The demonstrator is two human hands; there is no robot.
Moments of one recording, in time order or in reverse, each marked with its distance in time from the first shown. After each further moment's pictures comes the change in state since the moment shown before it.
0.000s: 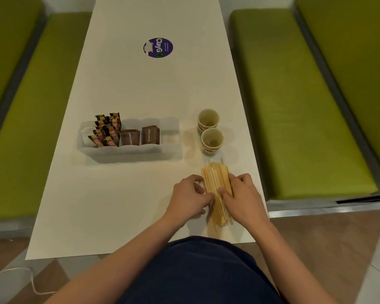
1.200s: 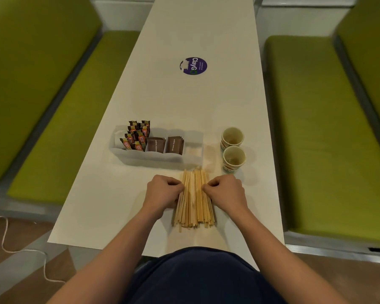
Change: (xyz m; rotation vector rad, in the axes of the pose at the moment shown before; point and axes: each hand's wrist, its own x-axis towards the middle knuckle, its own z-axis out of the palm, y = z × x) left_hand 0.029 -0.033 -0.076 -0.159 0.365 -0.121; right_hand 0.055 -0.074 0.021 0.176 -0.077 -0.043
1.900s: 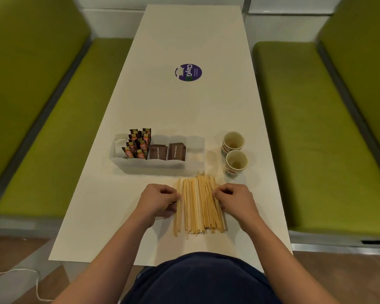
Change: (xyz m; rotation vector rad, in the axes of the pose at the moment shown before) left_hand 0.010 -0.009 -0.036 -0.072 -0.186 -0.076; right_hand -0.010 0.018 0.002 0.334 0.010 0.081
